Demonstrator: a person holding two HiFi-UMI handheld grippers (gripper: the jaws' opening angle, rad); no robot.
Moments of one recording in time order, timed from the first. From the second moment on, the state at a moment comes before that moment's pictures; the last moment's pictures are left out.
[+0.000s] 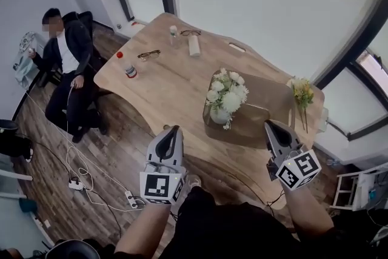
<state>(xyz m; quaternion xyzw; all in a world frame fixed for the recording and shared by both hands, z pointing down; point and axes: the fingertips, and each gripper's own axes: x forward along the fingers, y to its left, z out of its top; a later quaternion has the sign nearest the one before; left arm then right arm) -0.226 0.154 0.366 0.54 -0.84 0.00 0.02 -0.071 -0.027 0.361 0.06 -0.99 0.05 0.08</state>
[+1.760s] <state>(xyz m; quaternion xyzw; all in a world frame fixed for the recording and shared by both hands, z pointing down) -0.353 -0.011 0.418 0.60 -0.80 0.03 0.06 -0.192 -0.177 0.432 0.11 -0.99 0.05 0.09</state>
